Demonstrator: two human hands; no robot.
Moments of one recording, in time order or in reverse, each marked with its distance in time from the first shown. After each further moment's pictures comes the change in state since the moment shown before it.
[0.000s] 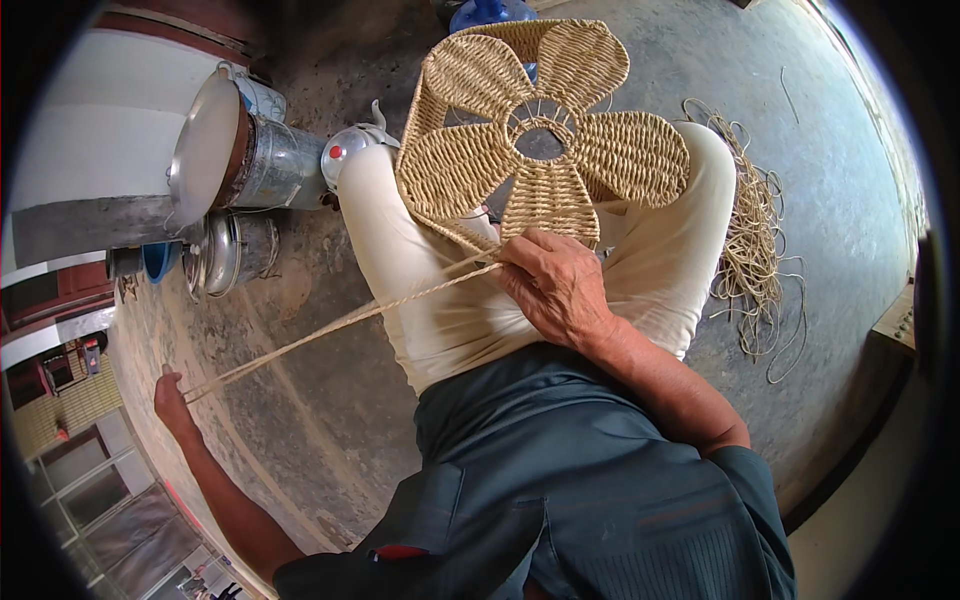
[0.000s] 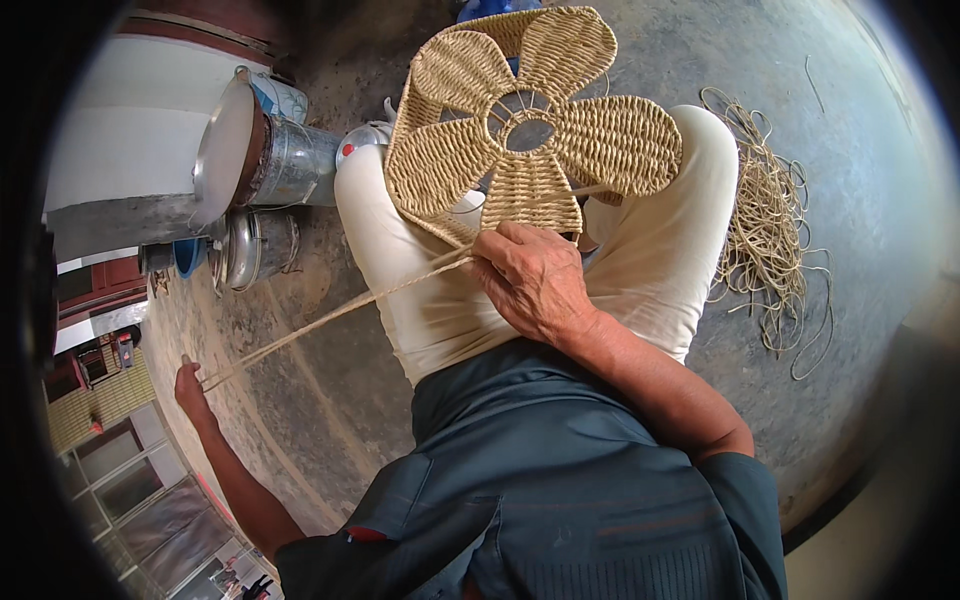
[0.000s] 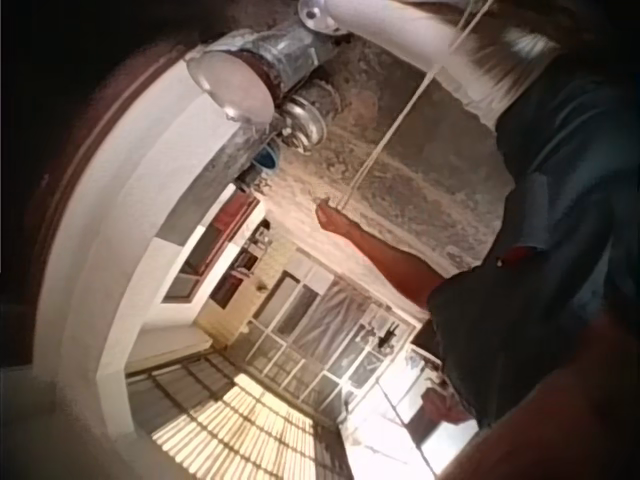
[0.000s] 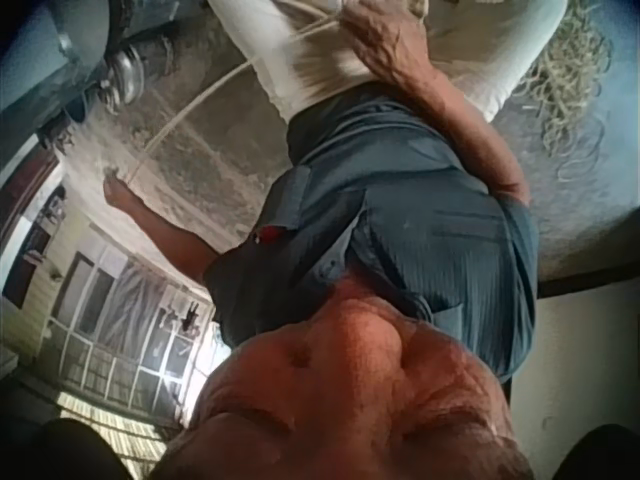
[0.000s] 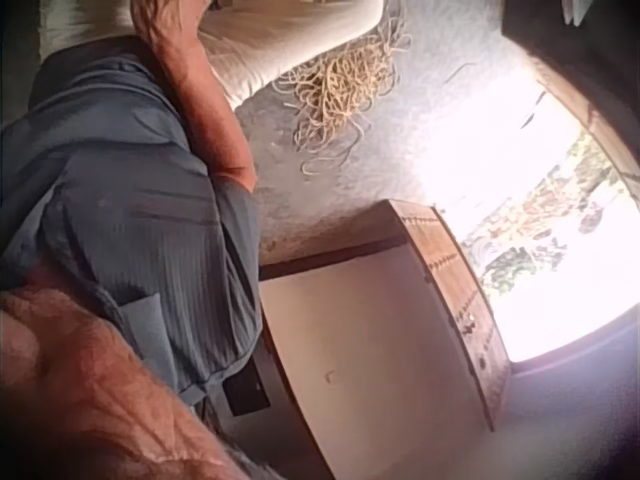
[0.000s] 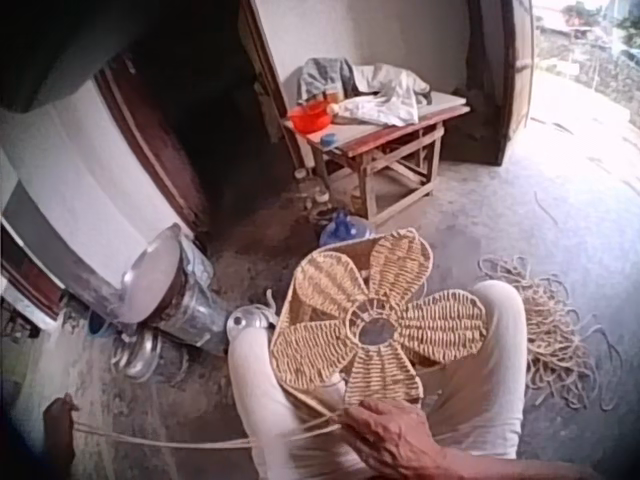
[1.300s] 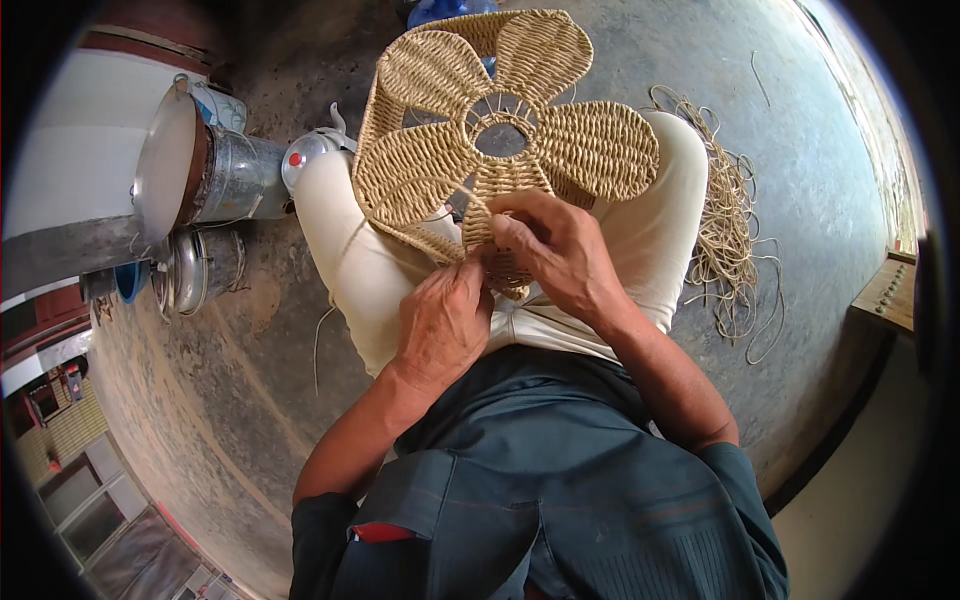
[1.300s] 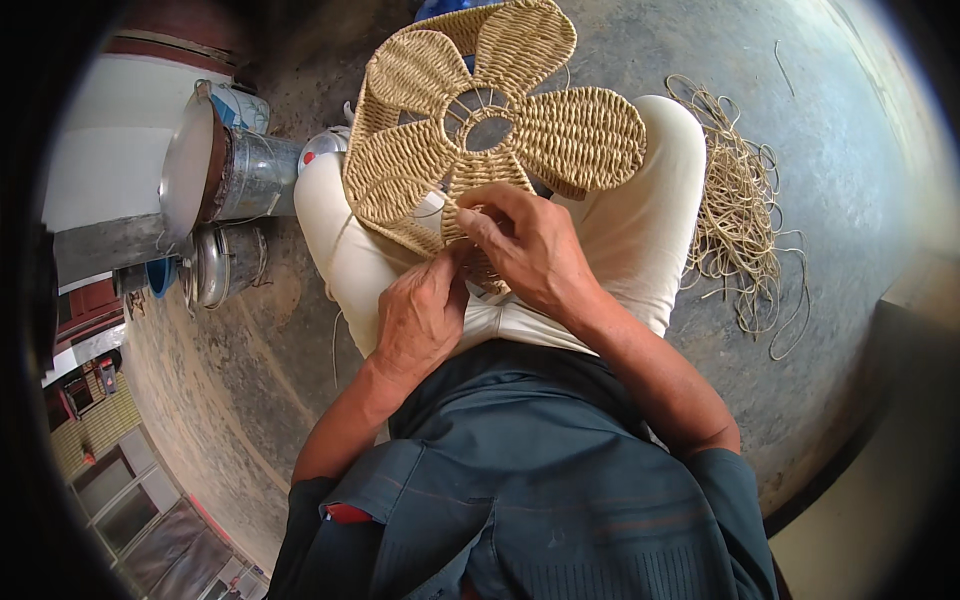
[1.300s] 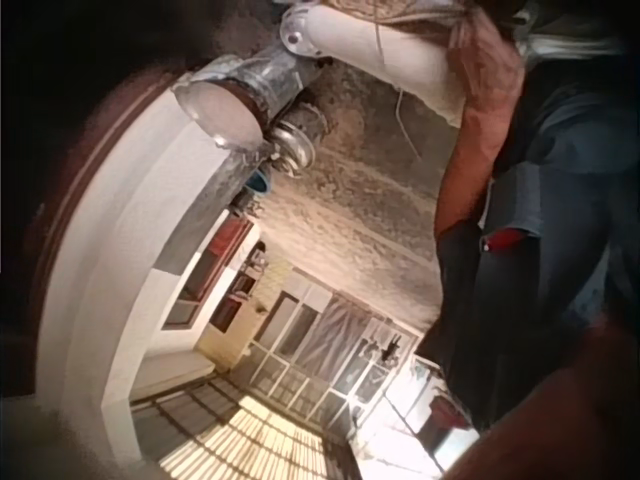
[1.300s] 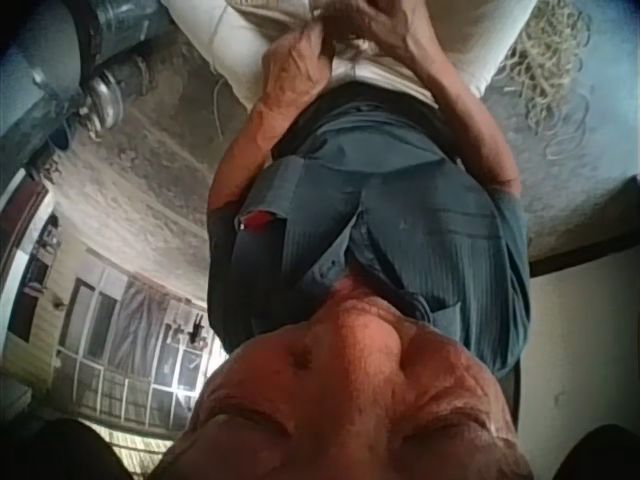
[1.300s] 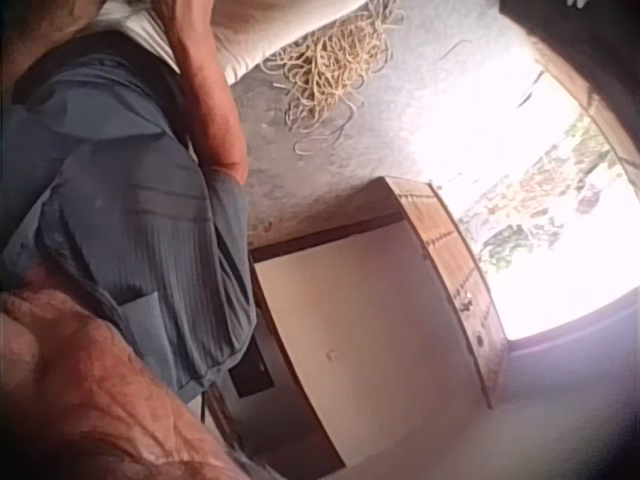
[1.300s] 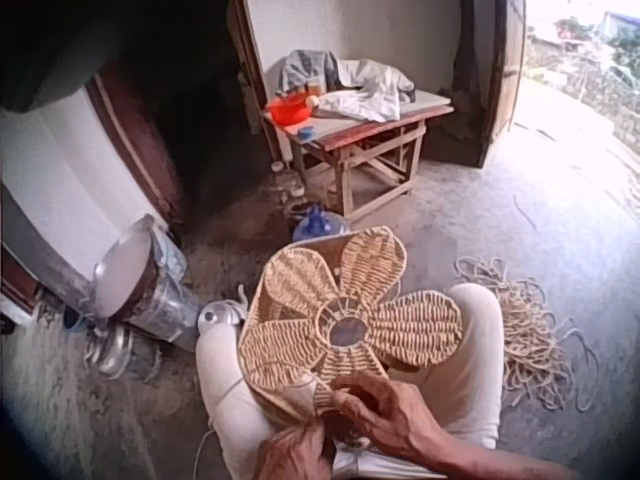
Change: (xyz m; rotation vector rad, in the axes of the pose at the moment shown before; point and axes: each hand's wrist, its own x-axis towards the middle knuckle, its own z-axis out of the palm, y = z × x) left_hand -0.278 0.340 0.261 -0.212 -0.712 0.984; right_hand 0.018 0.011 -0.041 0.396 0.029 0.395
